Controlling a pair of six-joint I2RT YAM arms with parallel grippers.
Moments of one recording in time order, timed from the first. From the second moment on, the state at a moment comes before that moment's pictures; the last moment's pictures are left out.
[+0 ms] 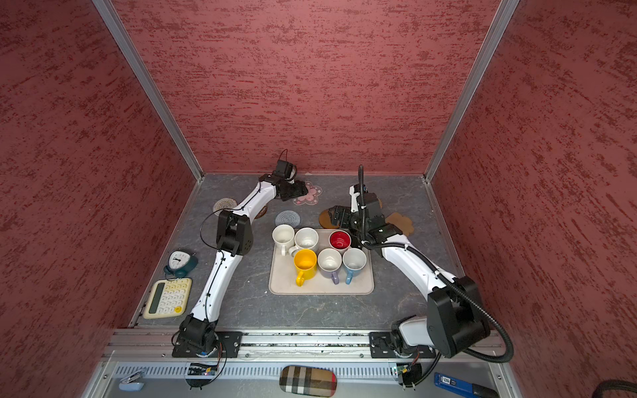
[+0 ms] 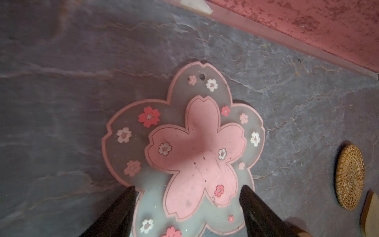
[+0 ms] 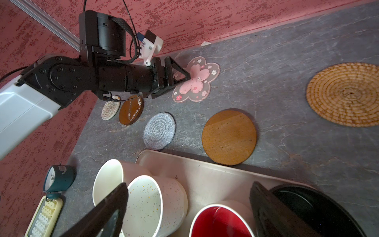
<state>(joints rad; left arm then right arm) -0.35 2.72 2.54 -0.76 0.19 -0.49 0.39 1.37 0.95 -0.10 -0.18 0.48</state>
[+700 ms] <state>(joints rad) -0.42 2.71 2.58 -0.80 0.19 -0.46 0.39 1.38 0.94 -0.10 -0.19 0.48</state>
